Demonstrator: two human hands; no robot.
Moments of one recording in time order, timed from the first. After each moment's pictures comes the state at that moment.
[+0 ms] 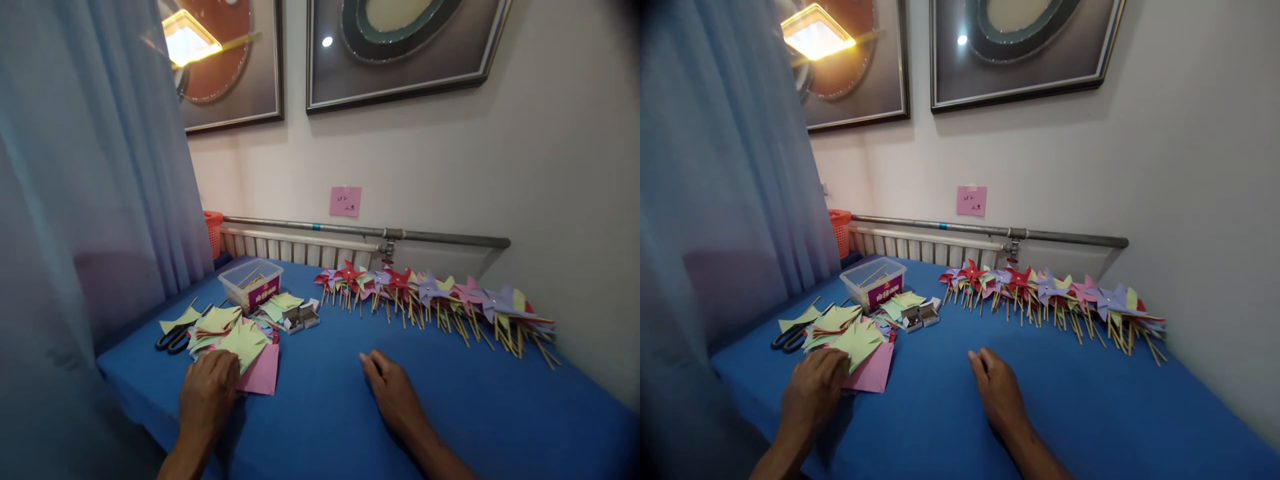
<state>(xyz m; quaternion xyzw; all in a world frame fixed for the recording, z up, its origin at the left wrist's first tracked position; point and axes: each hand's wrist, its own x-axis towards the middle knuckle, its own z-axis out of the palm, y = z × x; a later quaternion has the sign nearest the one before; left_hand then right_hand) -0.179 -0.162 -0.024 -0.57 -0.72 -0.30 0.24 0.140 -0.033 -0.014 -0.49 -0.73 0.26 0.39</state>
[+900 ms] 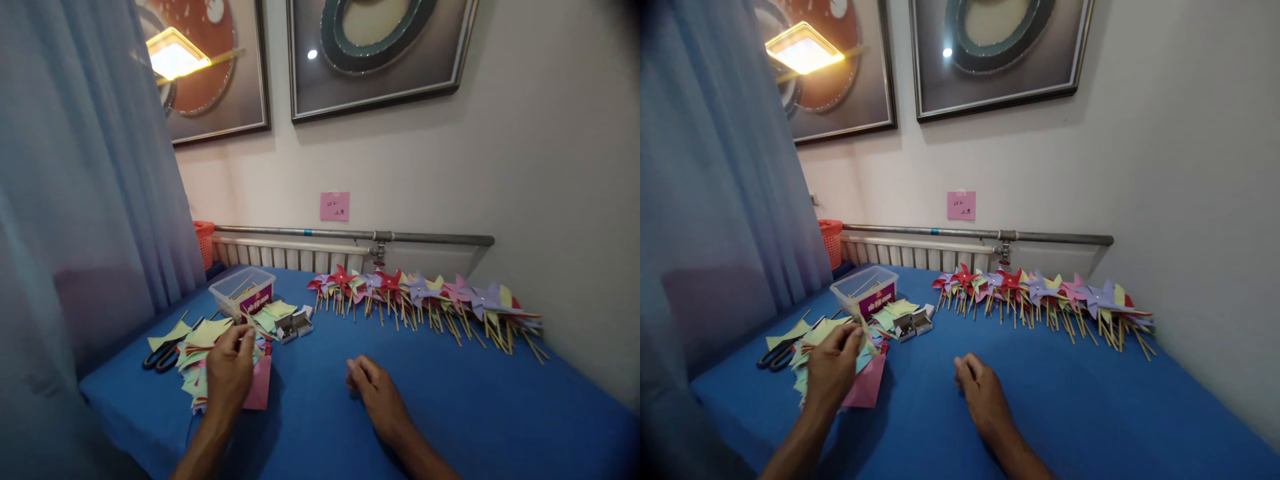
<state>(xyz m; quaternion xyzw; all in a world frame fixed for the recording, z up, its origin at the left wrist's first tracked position) -0.127 -0.107 0.036 -0.46 -0.67 -0.58 0.02 0.129 -0.038 -0.011 -0.42 -0.66 0.45 0.43</state>
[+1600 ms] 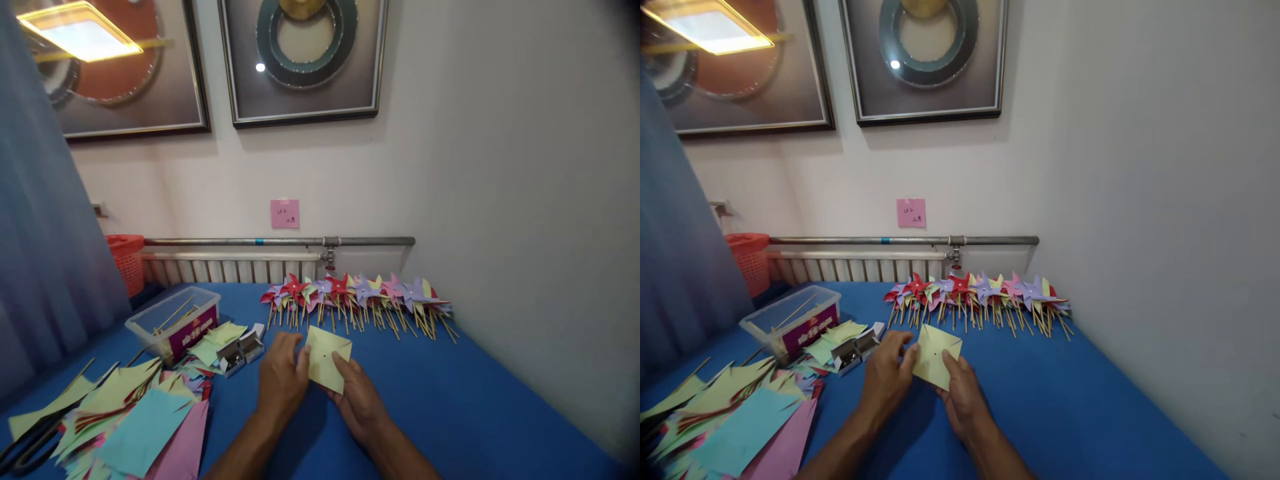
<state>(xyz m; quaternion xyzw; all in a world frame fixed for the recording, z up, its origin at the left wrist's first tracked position) 0.017 -0.011 0.015 -0.67 -0.54 -0.50 -0.05 0.160 -0.006 -0.008 -0.32 -0.28 0.69 0.58</state>
